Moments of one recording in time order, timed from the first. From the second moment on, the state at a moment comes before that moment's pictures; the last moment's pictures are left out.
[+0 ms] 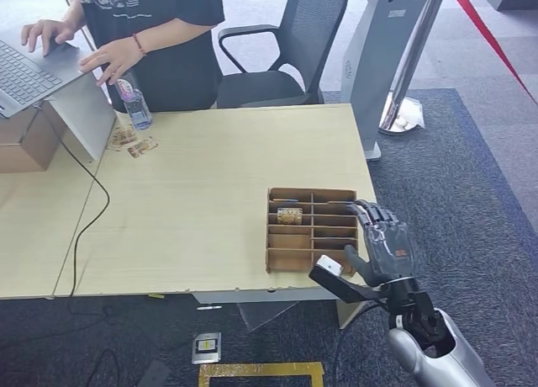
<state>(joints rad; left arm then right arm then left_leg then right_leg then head) -0.13 0.03 -0.91 -0.22 0.40 0.48 -0.13 -0.04 -0.22 0.46 -1.62 1.21 -0.45 0.13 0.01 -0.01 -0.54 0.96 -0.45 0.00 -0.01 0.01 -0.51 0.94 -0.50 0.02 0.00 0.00</state>
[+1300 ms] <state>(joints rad) -0.13 0.03 -0.91 -0.22 0.41 0.48 -0.12 -0.10 -0.18 0.52 -1.49 1.34 -0.42 0.17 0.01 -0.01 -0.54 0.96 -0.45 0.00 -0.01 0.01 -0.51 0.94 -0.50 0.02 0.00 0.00</state>
